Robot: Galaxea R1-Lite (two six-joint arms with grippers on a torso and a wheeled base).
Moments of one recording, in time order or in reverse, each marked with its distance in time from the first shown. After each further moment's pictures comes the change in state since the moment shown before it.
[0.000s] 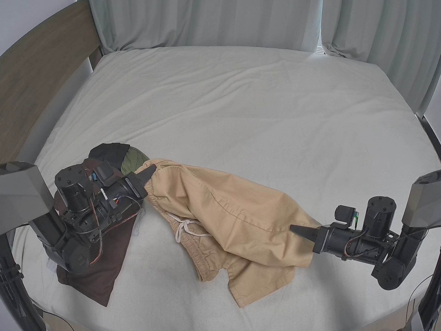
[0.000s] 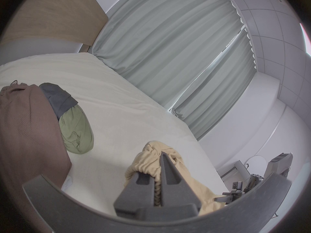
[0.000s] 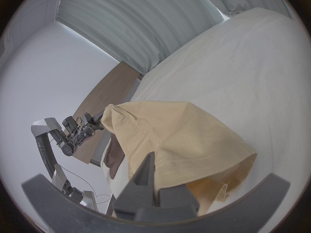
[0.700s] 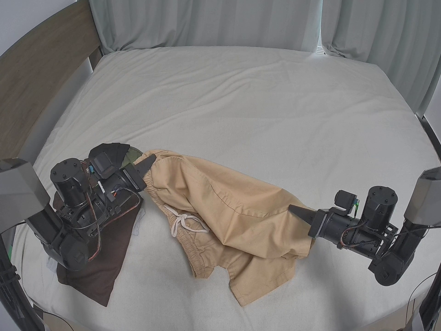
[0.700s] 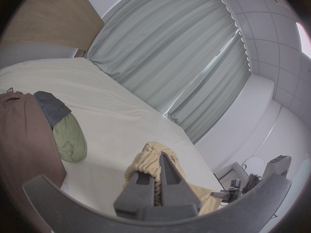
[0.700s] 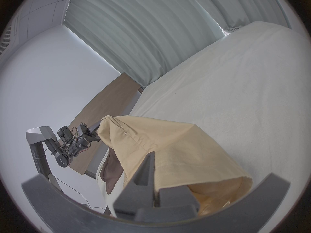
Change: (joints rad) left arm -0.007 -0.035 -0.027 0.000 -0.004 -0.003; right arm 0.039 -0.038 -0.080 0.001 -0.126 0.011
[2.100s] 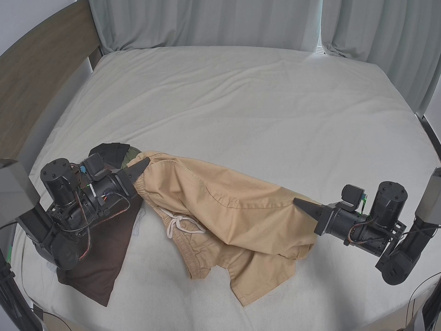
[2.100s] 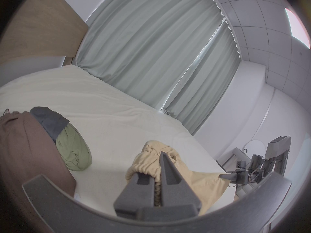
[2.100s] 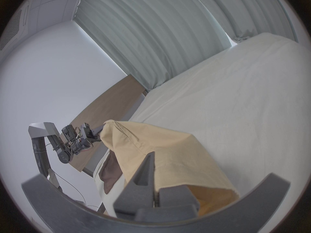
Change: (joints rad) left arm 0.061 -0.035 0.039 0.009 -0.134 0.134; right arm 0.000 -0.073 0.017 0.008 0.005 -0.072
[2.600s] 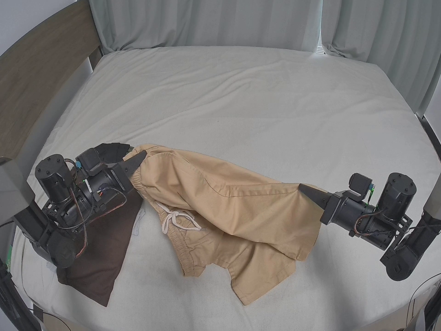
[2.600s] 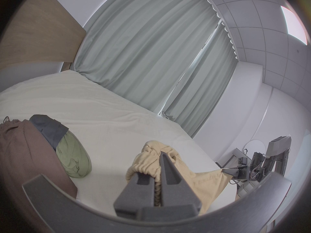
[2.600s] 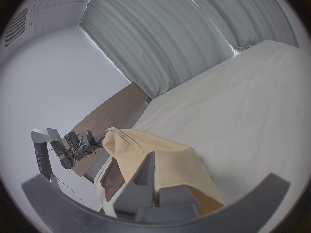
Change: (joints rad) left arm 0.011 -0.028 -0.008 -0.008 -0.006 0.003; right arm -0.015 -0.055 -0.024 -0.008 0.002 0.002
